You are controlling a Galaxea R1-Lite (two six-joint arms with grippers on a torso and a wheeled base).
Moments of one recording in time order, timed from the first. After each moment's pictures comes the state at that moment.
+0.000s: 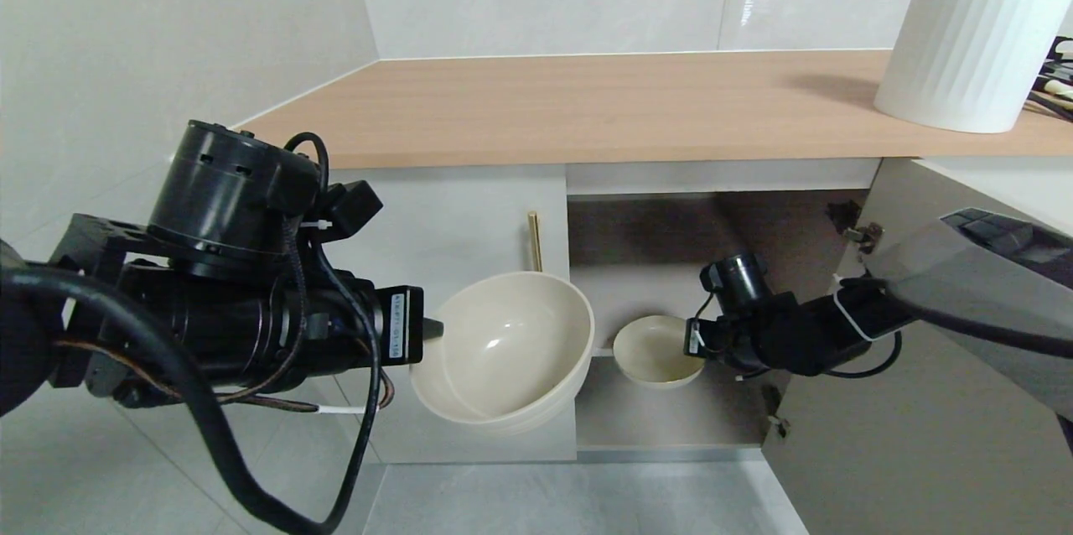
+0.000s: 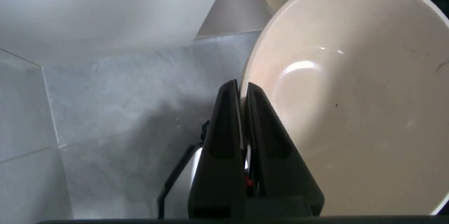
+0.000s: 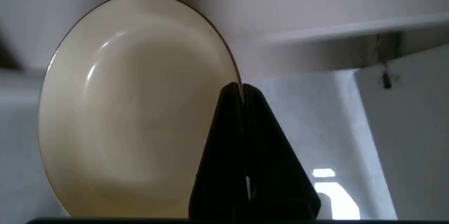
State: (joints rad) left arm -0.53 1.53 -1.04 0.19 0.01 -0.43; right arm 0.40 2.31 -1.29 -0.27 -0.23 0.47
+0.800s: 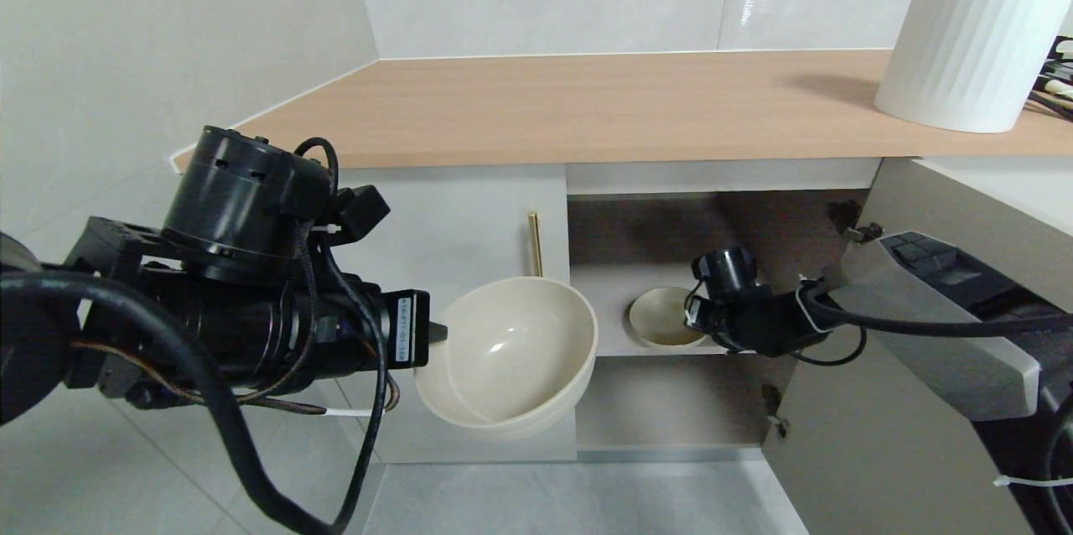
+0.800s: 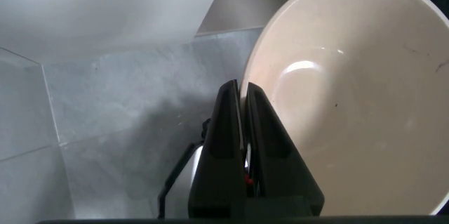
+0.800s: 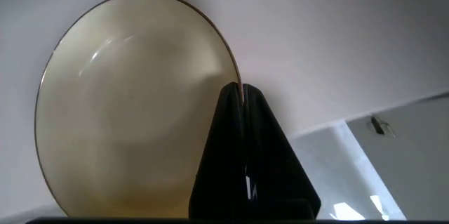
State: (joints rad) left arm -0.54 1.54 -1.04 0.19 0.01 -0.43; right arm 0.34 2.52 -1.58 -0.27 -0.39 0.56
